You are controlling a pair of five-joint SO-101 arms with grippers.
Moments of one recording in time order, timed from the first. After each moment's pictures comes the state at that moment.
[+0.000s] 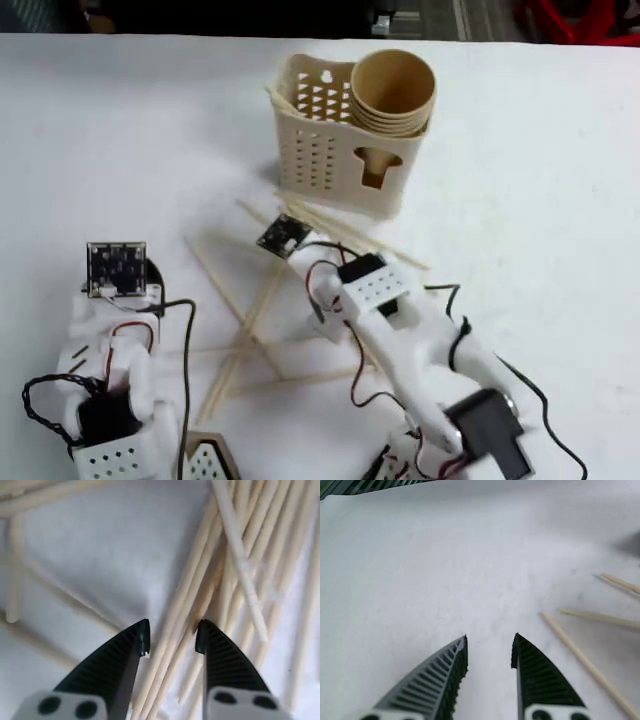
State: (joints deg) left arm -20.9 -104.0 90.1 55.6 -15.6; right arm -31.6 -12.4 48.4 54.2 26.1
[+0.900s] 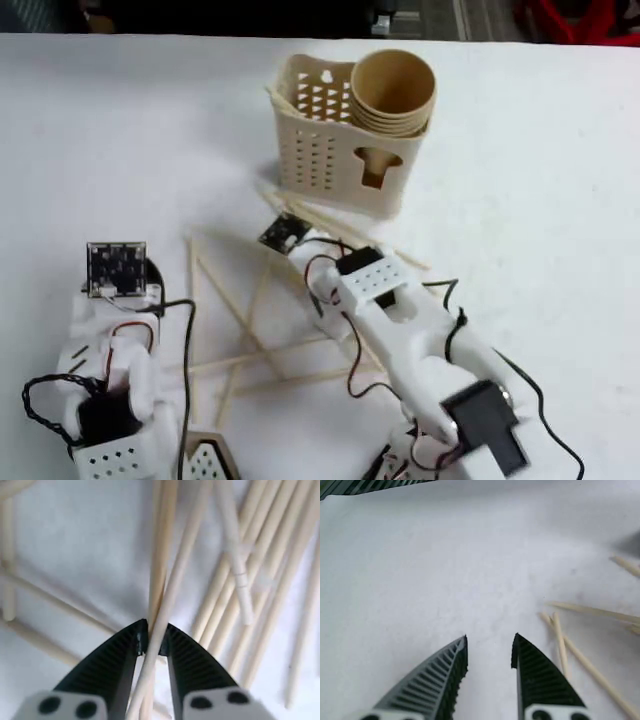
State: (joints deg) left arm -20.9 -104.0 90.1 55.6 -15.6; right arm -31.5 -9.4 45.5 56.4 26.0
